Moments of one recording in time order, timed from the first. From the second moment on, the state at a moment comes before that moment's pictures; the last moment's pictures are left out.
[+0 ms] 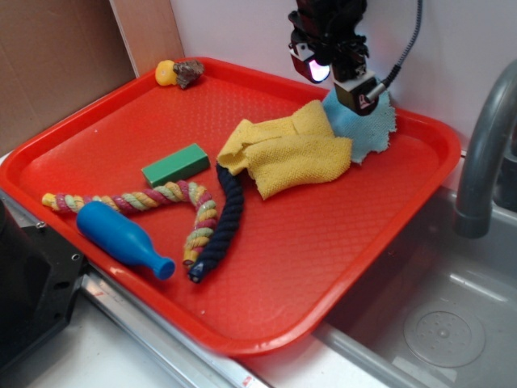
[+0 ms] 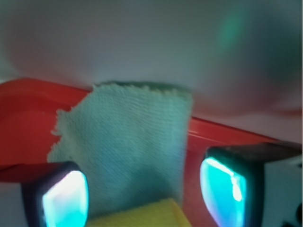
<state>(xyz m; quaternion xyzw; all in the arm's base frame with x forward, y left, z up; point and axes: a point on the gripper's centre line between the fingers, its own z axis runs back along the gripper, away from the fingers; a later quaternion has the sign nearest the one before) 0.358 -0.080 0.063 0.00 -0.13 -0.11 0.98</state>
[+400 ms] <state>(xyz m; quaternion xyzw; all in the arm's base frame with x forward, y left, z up) 0.354 -0.092 0.035 -0.01 -0.15 -0.09 0.98</state>
